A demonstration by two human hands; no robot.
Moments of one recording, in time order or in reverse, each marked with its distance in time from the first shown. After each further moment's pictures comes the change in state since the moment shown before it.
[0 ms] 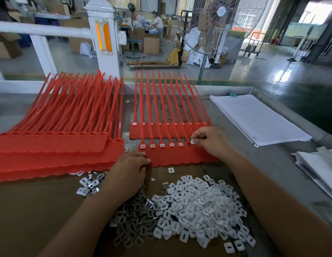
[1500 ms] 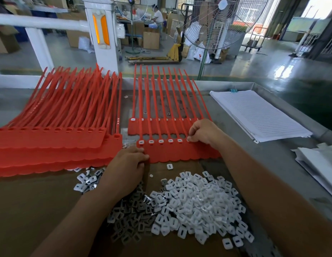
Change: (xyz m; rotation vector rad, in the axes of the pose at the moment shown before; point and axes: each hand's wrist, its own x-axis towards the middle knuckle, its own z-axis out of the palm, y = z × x) left_hand -0.002 0.003 -0.001 0.004 -0.017 -0.006; right_hand 0.021 -0.019 0.002 -0.165 -0.174 0.266
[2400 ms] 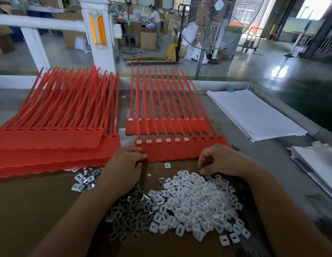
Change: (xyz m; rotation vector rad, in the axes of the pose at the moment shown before) left_hand 0.002 -0.005 0.002 0.003 0.005 0.007; right_hand -0.068 0.046 -0.008 -0.037 -0.243 -0.251
